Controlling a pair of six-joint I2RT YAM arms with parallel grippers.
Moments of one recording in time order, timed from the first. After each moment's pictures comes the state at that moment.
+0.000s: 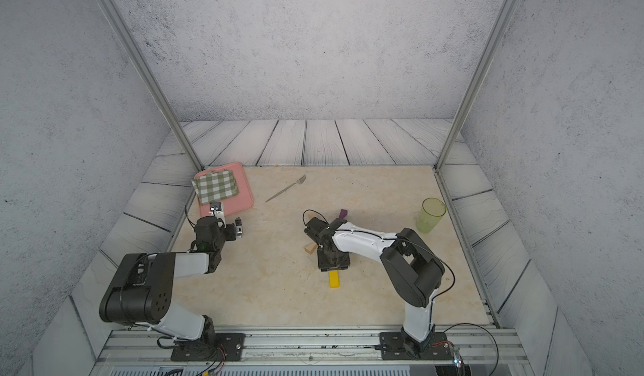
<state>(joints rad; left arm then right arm) 0.00 1.54 0.46 0.65 -0.12 0.01 0.84 1.82 1.22 -0.91 0.03 0.72</state>
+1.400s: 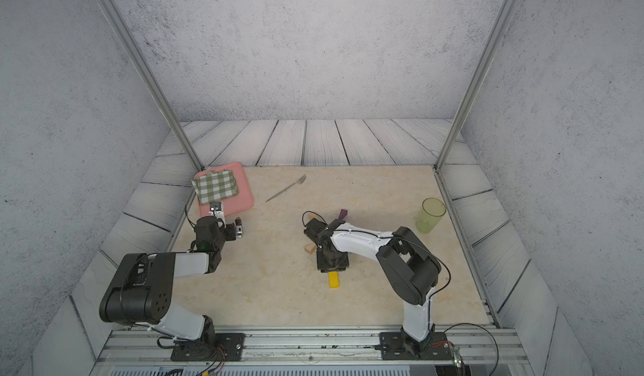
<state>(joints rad) 0.00 1.54 0.46 0.64 -0.12 0.01 0.84 1.85 1.22 -0.89 0.00 0.73</state>
